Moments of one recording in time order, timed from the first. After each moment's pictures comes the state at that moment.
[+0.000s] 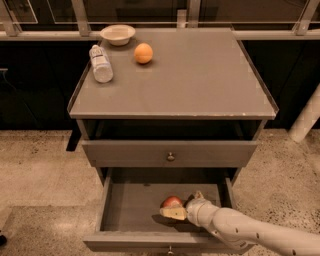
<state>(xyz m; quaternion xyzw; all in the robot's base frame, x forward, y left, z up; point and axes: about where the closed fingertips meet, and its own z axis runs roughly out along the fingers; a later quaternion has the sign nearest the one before) 0.531 -0.103 0.404 -0.17 0.87 0.20 0.41</state>
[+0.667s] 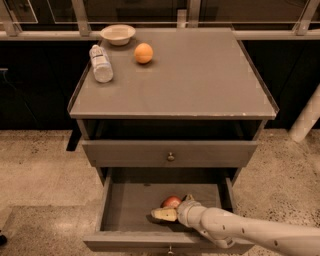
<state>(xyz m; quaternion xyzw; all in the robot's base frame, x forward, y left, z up) 0.537 -0.070 0.372 -0.16 0.88 0.22 0.39</state>
